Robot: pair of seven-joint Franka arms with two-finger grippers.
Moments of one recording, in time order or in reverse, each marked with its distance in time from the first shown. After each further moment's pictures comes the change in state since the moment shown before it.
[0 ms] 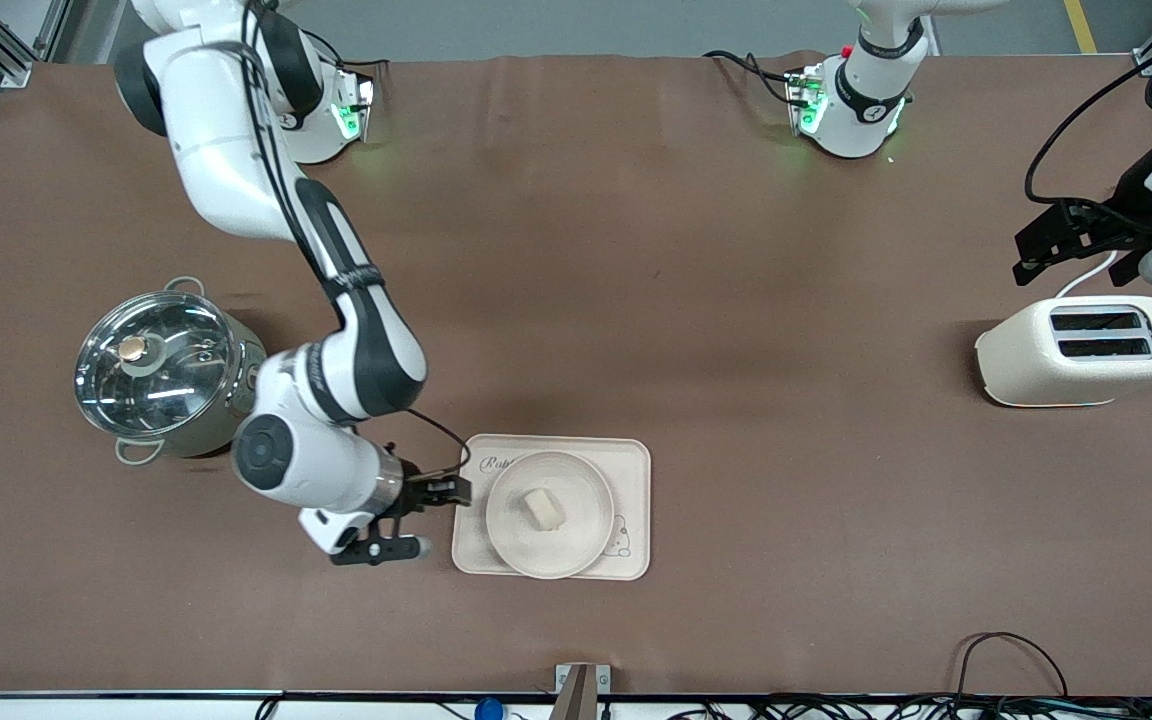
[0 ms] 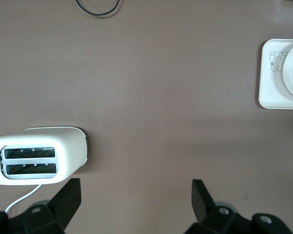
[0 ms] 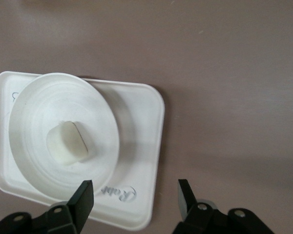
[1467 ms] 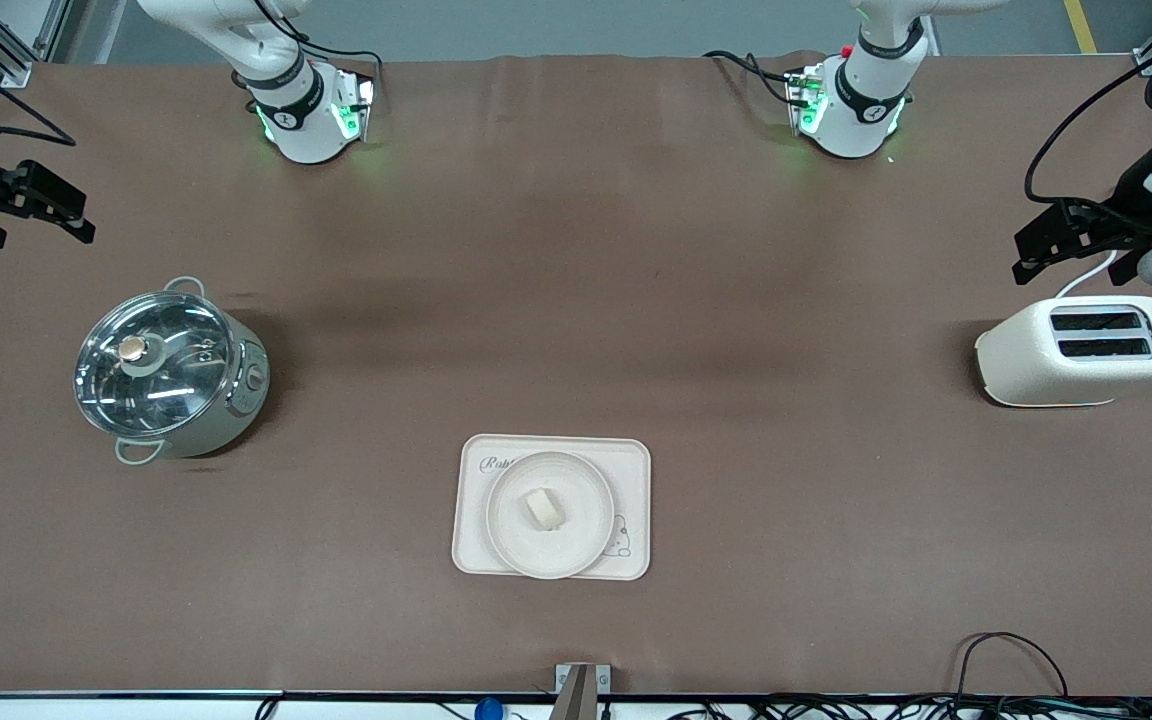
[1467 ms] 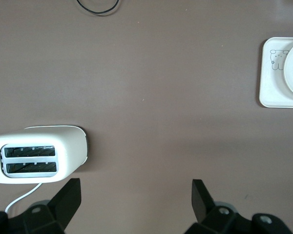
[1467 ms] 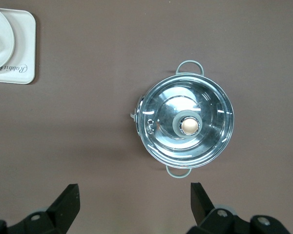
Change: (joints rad) left arm 0.001 0.001 0.000 0.000 0.000 -0.006 0.001; right arm -0.331 -1.053 0.024 -0.729 -0.350 -0.377 -0.201
